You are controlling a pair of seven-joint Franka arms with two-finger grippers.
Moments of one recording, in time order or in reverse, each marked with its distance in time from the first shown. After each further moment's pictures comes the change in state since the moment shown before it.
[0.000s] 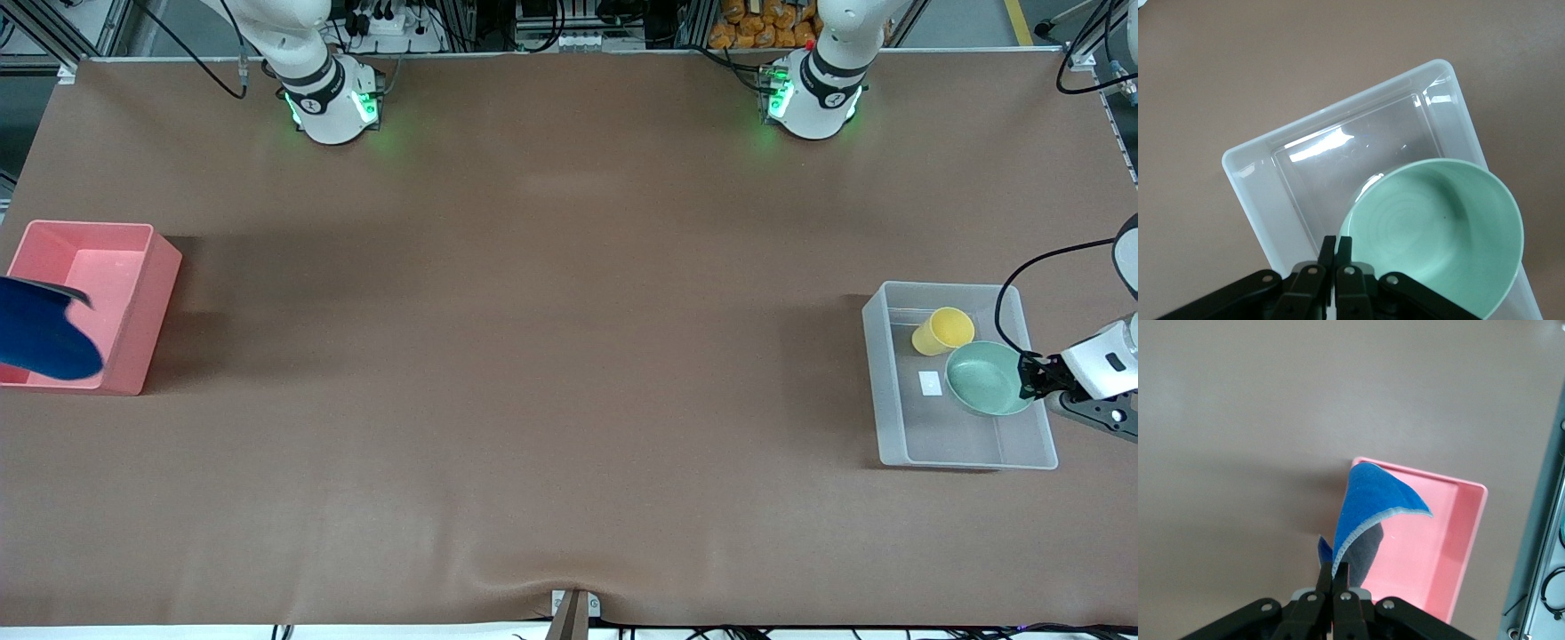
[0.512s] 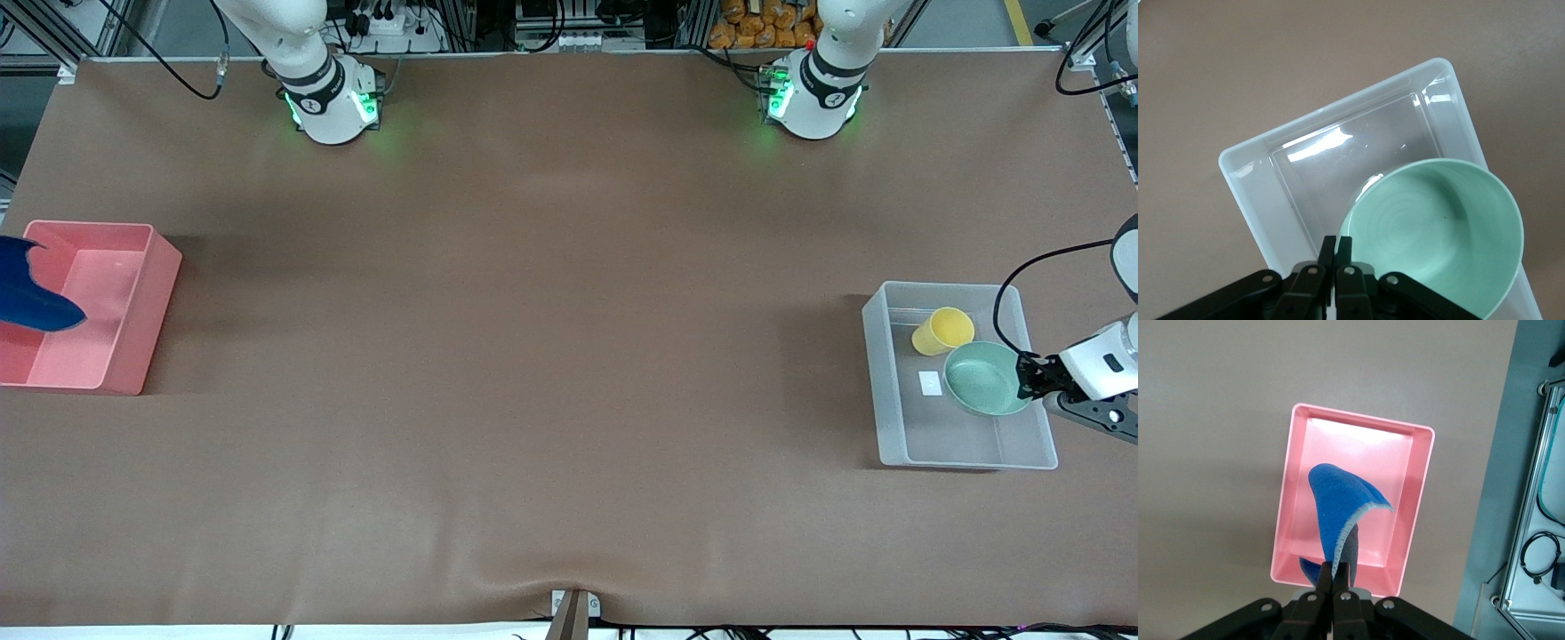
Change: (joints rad) left arm 0.000 0.005 0.000 0.000 0.000 0.000 0.000; right arm -0.135 0.004 0.001 -0.017 -0.052 0.008 -0.091
